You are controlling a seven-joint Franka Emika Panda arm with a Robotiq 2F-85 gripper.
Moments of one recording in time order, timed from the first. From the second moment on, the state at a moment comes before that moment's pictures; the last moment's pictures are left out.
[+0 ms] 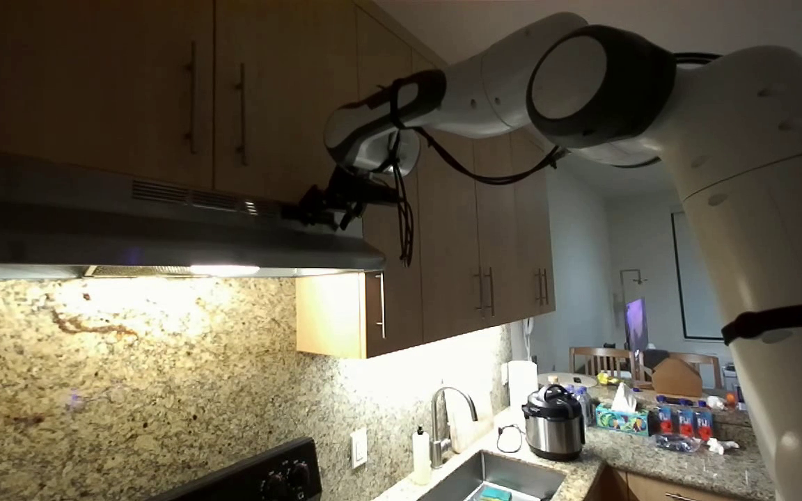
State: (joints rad) arm 0.04 0.18 -0.08 -1.39 0.08 2.43 -0.10
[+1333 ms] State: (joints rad) arm 0.04 0.00 -0.06 -1.43 0.37 2.44 -0.31
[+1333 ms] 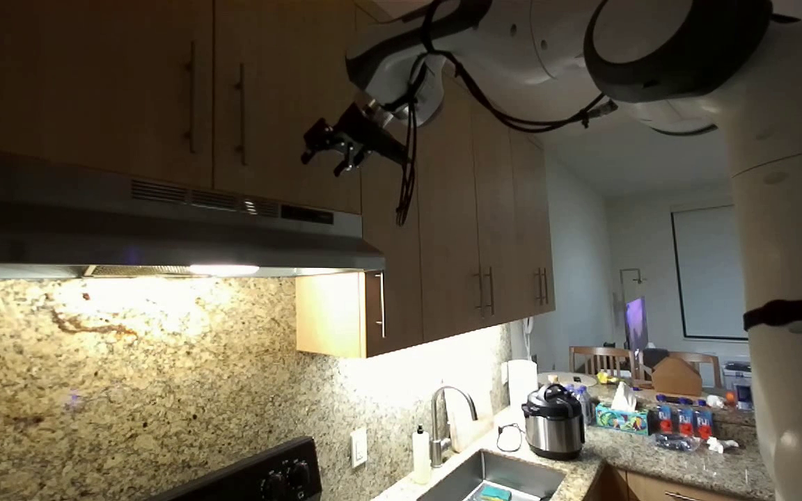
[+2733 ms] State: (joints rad) arm 0.06 -0.27 0.04 -1.77 0.12 2.02 -0.16
